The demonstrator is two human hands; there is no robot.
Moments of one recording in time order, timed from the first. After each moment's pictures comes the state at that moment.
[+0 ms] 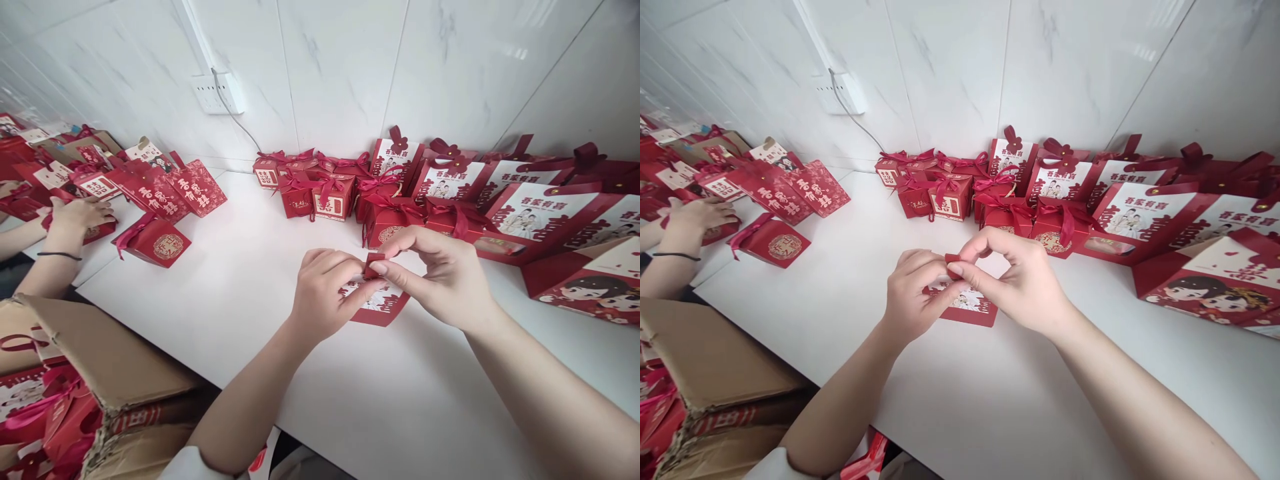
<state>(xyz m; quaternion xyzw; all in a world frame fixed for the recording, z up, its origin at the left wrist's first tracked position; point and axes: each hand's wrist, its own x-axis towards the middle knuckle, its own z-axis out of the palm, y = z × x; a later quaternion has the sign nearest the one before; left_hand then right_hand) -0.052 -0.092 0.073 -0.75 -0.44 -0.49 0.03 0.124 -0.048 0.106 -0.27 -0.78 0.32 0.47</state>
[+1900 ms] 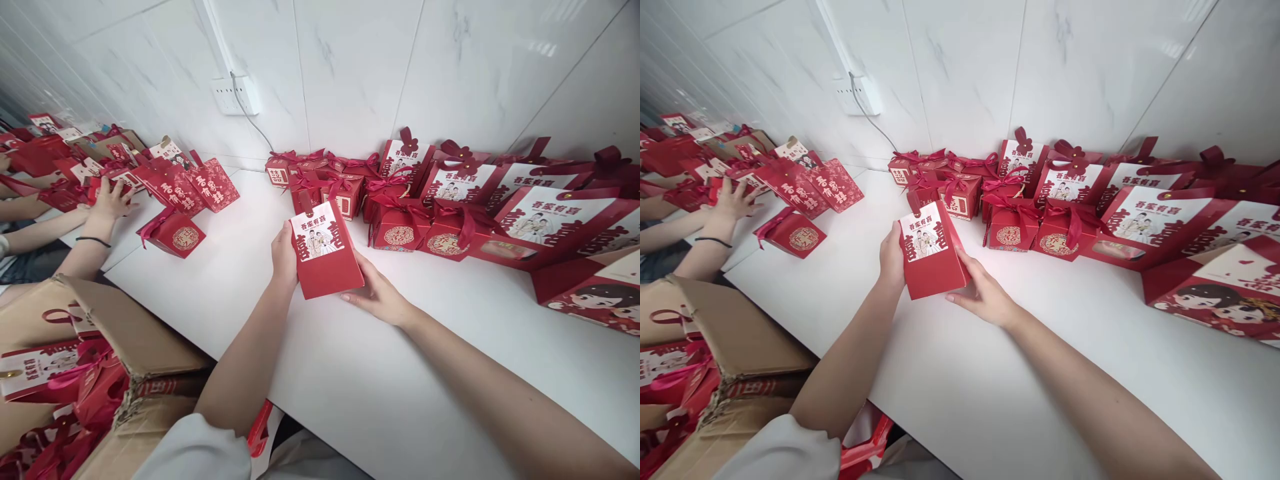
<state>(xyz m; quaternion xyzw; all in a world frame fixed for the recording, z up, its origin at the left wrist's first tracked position) -0.110 -0.040 0.038 -0.26 -0.51 -0.72 -0.39 0.095 -0.029 -0.015 -0.21 -0.79 0.47 0.34</state>
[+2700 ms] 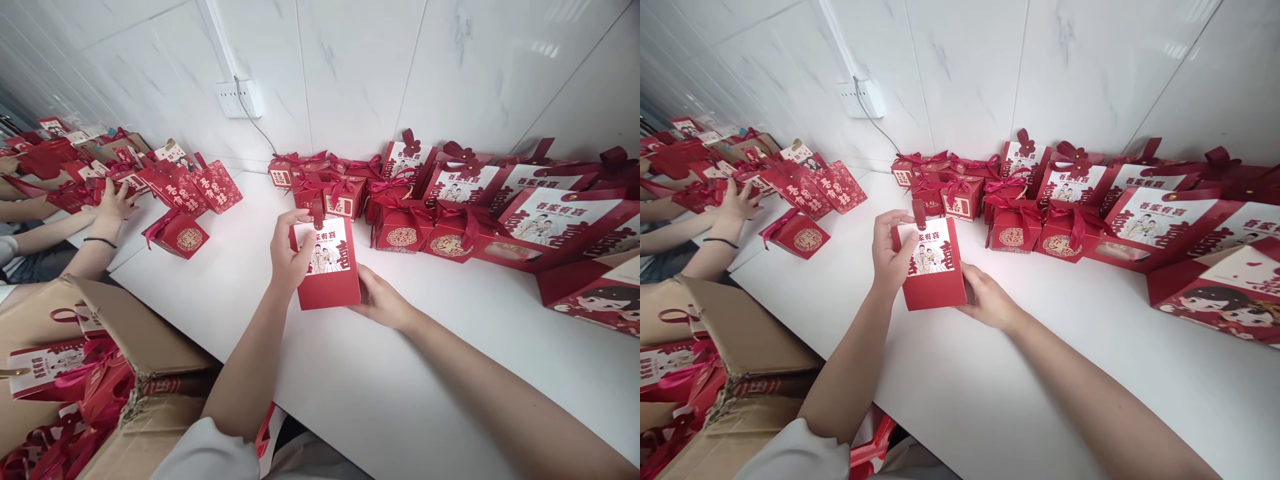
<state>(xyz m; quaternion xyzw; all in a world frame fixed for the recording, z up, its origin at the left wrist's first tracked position) -0.117 -0.061 0.065 -0.62 -0.51 -0.60 -0.03 0.092 -0.032 -0.021 -0.19 -0.83 0.41 0.32</state>
